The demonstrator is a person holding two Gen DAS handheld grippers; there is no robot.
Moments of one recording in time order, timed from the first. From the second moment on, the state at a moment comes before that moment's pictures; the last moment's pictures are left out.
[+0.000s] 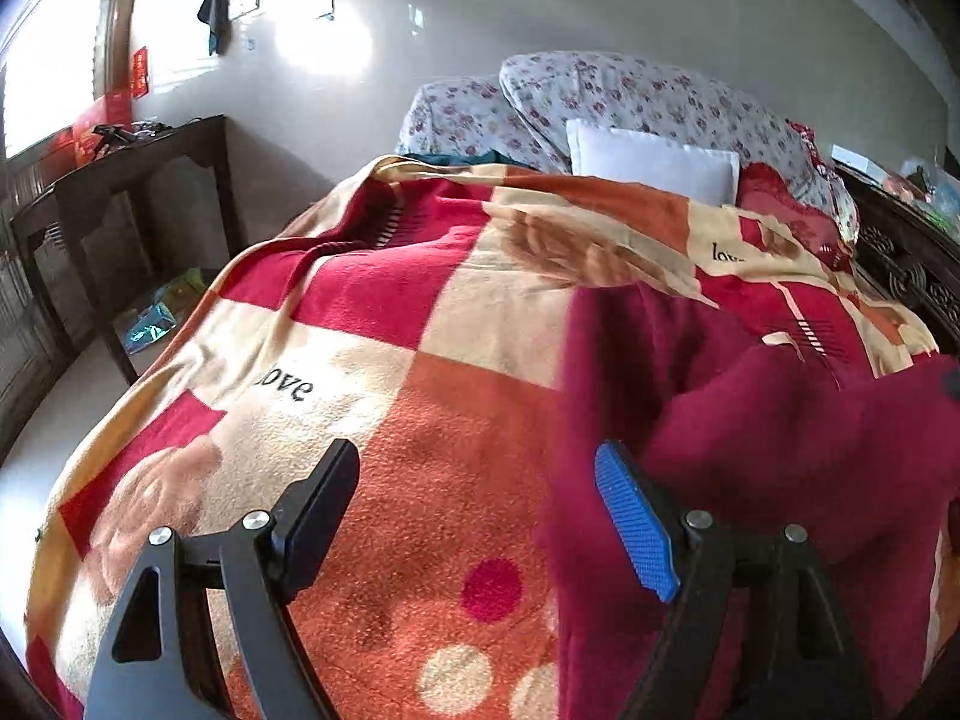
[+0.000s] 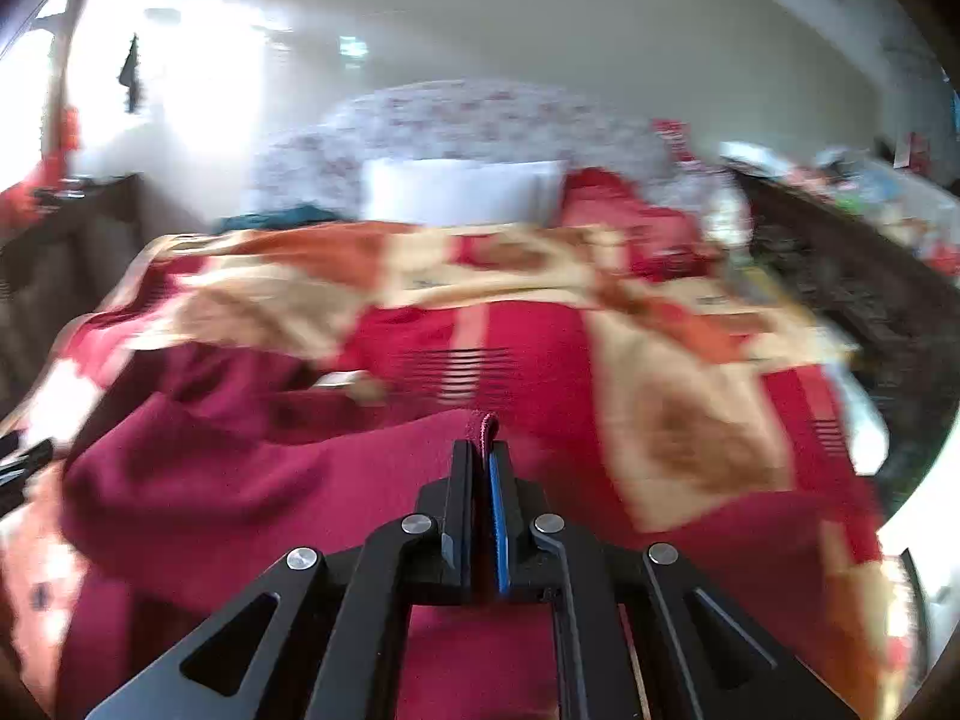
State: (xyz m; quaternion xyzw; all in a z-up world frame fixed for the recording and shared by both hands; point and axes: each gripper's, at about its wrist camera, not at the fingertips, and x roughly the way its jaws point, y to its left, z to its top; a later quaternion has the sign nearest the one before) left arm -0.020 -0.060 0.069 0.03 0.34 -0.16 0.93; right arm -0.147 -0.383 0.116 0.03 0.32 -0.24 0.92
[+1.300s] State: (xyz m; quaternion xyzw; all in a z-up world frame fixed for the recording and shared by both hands) left arm 0.010 -0.059 0.016 0.03 0.40 -0.17 0.90; right arm 0.017 -0.224 0.073 -0.03 0.43 0.08 0.90
